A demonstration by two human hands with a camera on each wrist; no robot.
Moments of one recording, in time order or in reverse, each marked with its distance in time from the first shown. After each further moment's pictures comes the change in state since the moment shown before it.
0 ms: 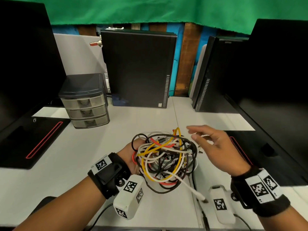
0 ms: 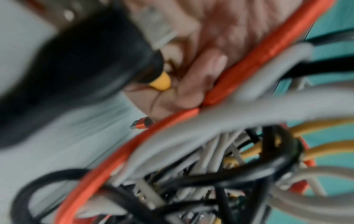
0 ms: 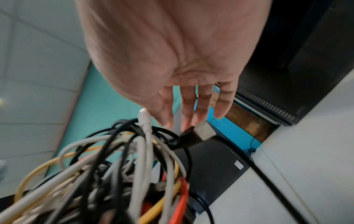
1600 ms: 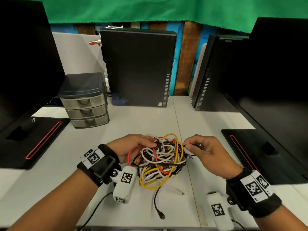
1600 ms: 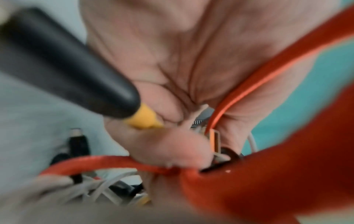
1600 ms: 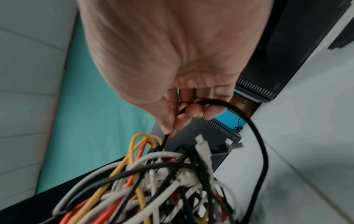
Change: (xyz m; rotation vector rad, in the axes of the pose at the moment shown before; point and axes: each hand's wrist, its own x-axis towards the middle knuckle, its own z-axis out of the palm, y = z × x) left_hand 0.023 0.020 -0.042 0.370 -0.073 -0.114; right_hand -0.004 0.017 0.018 0.136 -0.141 0.084
